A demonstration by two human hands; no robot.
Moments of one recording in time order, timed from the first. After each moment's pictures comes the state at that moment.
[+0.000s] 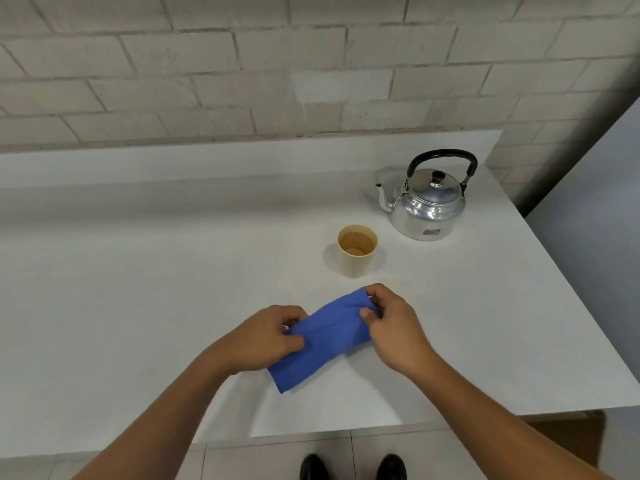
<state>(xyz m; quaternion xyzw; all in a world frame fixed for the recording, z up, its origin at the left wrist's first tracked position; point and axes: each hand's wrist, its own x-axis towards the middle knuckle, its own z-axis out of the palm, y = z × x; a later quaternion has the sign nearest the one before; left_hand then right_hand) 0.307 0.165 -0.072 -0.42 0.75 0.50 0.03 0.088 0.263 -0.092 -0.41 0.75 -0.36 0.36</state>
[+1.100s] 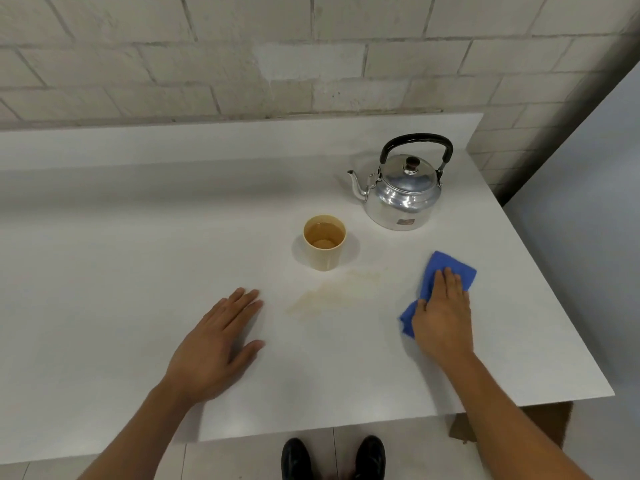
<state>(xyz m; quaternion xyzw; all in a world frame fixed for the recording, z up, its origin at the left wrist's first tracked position) 0.340 0.166 -0.179 -0.37 0.91 0.15 -0.07 -0.034 0.302 -0.153 -0.40 0.89 -0.17 0.11</state>
